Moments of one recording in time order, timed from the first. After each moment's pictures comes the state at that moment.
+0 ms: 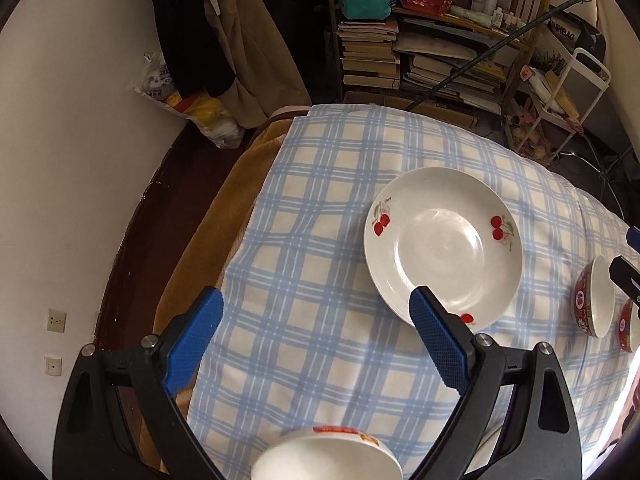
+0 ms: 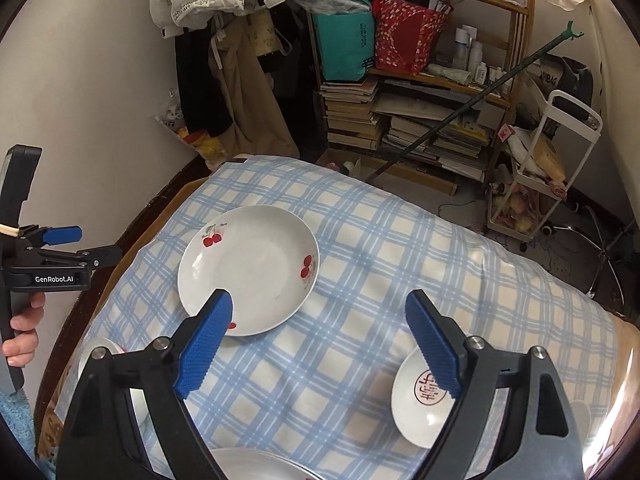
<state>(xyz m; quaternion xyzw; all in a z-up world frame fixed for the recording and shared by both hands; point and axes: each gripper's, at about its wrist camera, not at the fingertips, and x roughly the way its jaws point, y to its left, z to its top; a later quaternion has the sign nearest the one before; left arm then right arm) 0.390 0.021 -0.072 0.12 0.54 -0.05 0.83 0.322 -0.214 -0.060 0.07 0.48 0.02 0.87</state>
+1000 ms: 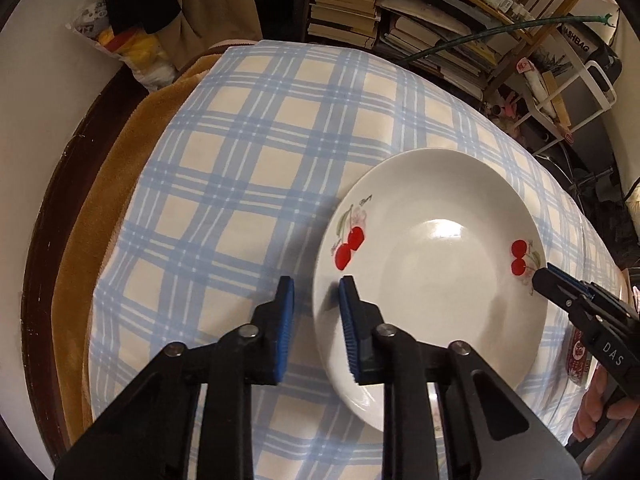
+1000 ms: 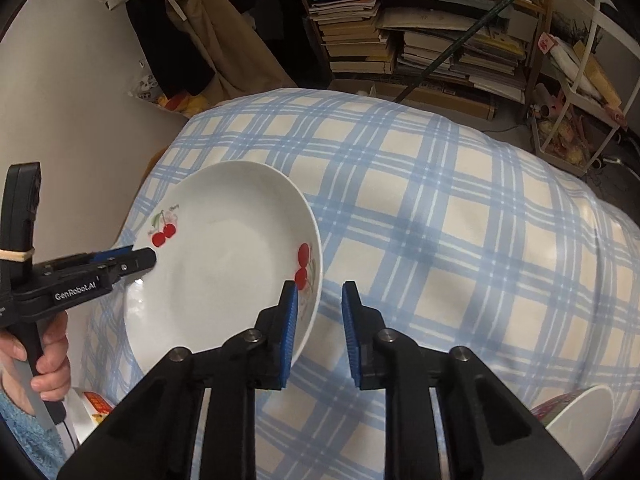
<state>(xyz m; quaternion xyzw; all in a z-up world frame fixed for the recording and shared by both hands) 0.462 0.002 -0.187 0.02 0.62 -0.12 0.77 0.403 -0.216 -0.183 0.18 0.56 0.05 0.81</state>
